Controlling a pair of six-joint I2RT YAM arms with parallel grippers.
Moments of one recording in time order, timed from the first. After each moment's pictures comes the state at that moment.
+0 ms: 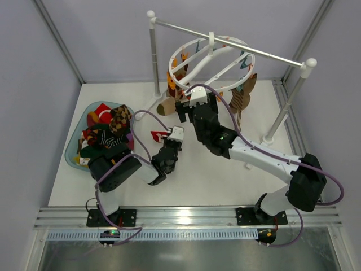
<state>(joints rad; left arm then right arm) -0.96 1.87 0.63 1.30 -0.75 0.17 0.89 1.48 1.17 0.17 0.73 -0.09</state>
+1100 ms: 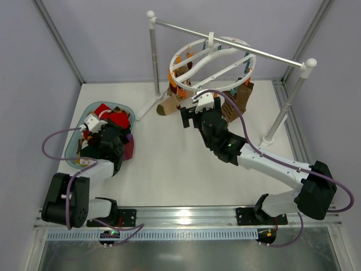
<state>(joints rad) -0.20 1.26 0.44 0.83 -0.67 -0.52 0.89 1.34 1.03 0.21 0.64 -0.05</state>
